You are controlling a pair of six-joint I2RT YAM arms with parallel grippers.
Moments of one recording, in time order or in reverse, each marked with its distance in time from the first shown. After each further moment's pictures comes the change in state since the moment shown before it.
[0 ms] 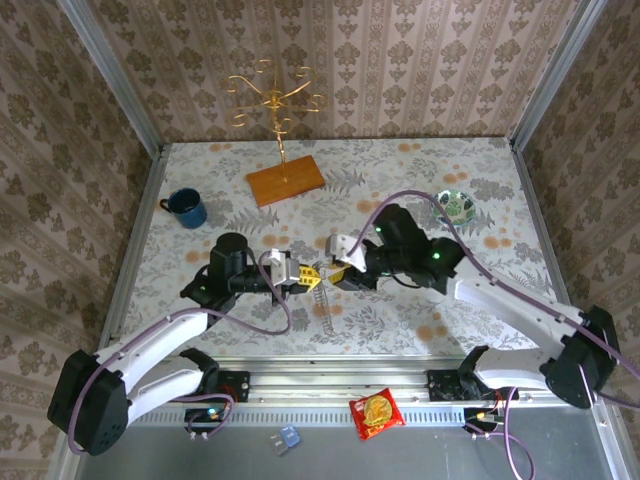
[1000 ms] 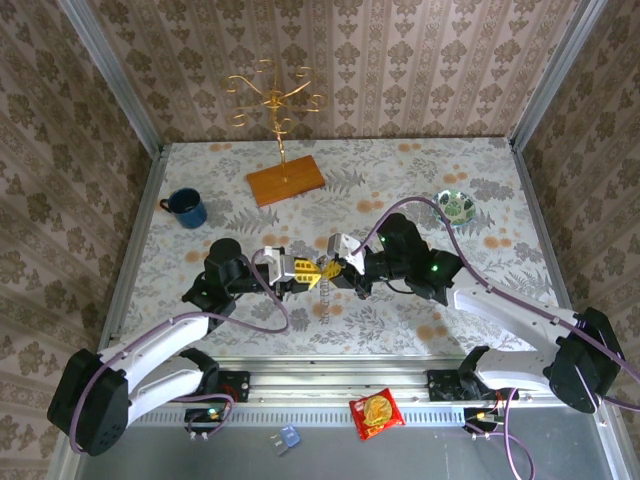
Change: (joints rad) left arm -0.001 -0.002 -0.059 0.222 -0.010 -0.147; right arm 0.016 -0.001 -0.116 0.234 -0.061 0.161
